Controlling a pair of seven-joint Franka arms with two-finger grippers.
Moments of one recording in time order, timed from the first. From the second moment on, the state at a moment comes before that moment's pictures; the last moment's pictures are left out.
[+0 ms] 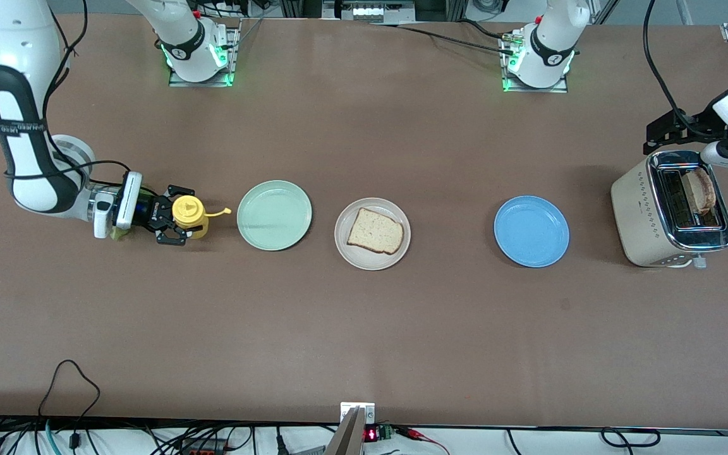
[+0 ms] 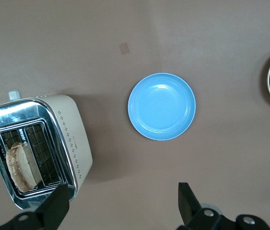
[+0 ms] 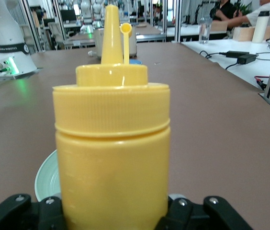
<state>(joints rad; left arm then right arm) 0.02 -0.06 0.01 -1.72 -0.01 1.61 0.20 0.01 0.52 -0.19 -2.06 1.32 1.75 -2.52</state>
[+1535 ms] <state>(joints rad) 0.02 -0.06 0.01 -1.72 -0.01 1.61 0.20 -0.15 0.71 -0.19 -2.05 1.42 1.51 -2.68</state>
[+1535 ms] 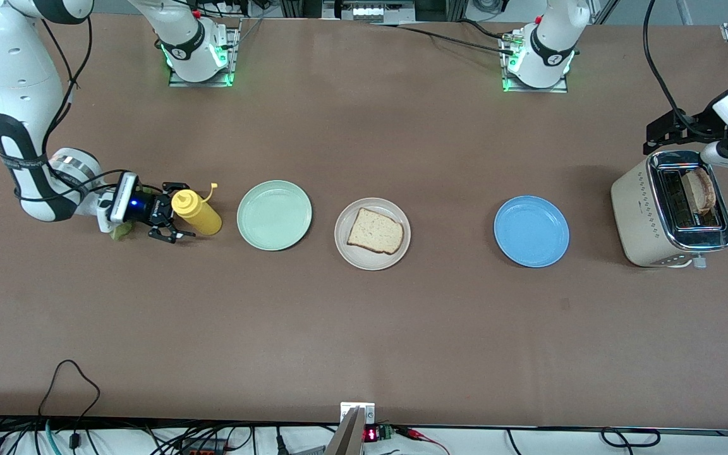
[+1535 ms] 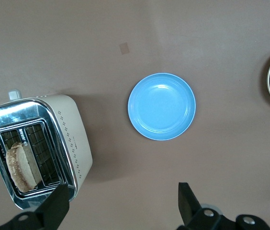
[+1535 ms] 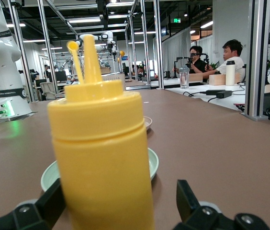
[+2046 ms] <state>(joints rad) 0.02 -0.06 0.01 -1.72 -0.01 1.61 0.20 -0.24 0.67 -0.25 -2.02 1.20 1.51 -2.44</state>
